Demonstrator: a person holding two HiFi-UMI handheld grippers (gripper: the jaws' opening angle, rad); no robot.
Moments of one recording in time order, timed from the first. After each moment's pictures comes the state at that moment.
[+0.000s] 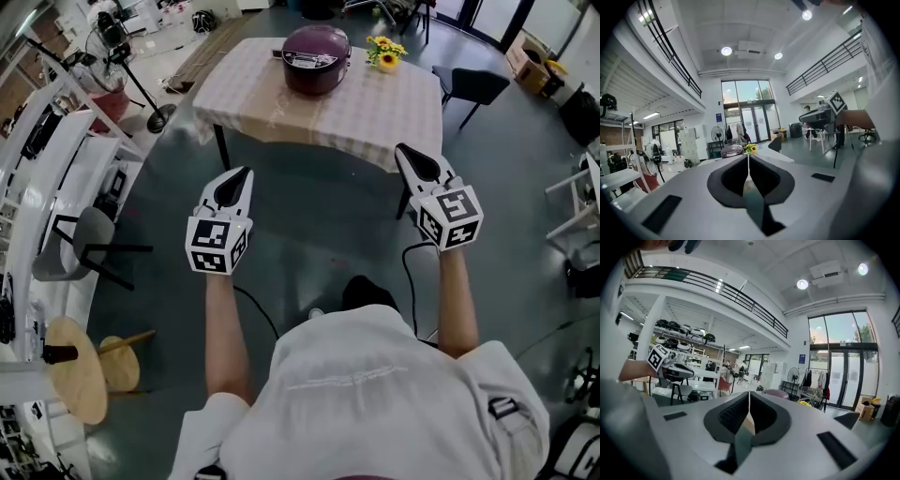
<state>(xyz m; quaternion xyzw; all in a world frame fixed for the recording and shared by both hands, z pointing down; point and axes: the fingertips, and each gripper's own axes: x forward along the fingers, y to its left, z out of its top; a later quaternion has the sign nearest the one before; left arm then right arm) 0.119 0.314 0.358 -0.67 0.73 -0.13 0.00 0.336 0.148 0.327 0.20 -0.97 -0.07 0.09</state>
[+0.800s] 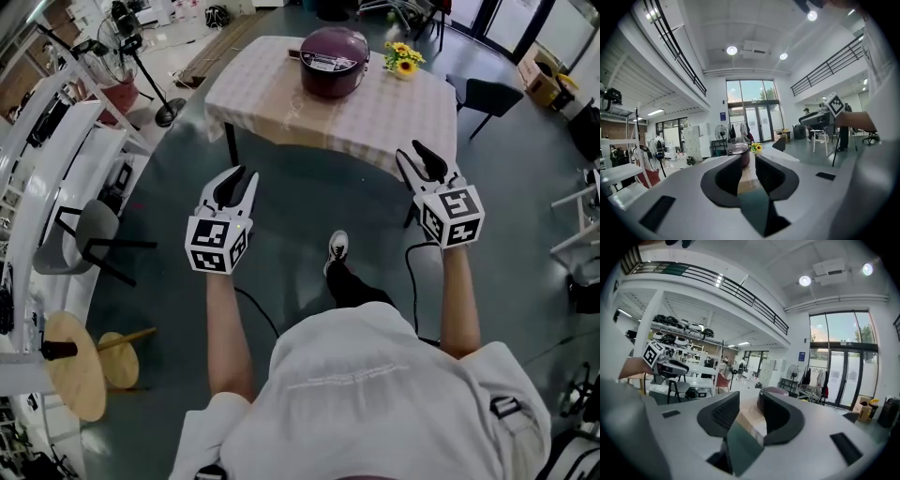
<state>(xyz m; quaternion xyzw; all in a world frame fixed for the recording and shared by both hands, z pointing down) 0.073 0.318 0.370 -0.65 0.75 -0.12 -0.01 0.294 0.127 0.342 0.21 -0.97 -0.07 0.12</state>
